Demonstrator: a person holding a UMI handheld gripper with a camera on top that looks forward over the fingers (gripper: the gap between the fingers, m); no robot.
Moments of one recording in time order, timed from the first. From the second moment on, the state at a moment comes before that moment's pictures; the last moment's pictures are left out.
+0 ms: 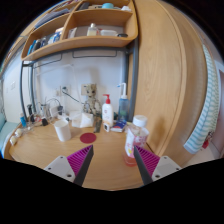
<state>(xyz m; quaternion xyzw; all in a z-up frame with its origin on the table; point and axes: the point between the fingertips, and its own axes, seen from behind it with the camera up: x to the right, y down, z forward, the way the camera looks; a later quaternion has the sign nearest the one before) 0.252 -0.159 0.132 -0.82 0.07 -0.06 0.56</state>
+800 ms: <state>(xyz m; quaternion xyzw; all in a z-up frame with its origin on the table) 0.342 -0.052 0.095 -0.76 0.05 -0.05 0.64</state>
